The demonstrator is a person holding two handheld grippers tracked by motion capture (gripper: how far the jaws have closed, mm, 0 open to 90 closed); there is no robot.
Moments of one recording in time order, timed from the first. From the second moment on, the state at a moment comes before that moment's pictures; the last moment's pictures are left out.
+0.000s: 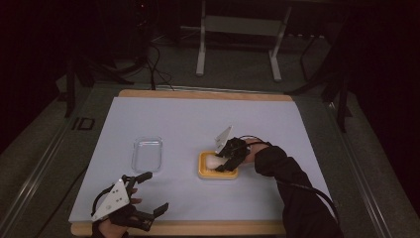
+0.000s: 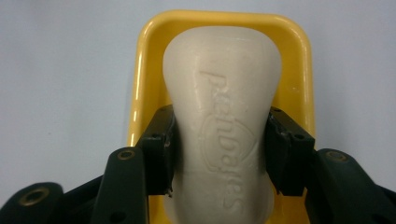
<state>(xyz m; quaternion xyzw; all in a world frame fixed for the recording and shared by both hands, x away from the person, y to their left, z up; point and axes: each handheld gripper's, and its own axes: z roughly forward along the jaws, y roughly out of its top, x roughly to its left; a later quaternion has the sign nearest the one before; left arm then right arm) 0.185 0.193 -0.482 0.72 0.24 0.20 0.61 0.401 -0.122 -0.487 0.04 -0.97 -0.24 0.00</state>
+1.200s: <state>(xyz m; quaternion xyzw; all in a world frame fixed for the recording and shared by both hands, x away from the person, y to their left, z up) 0.185 0.192 -0.483 0.73 0.24 0.20 0.61 0.404 -0.138 -0.448 -0.05 -0.96 -0.26 -0.02</state>
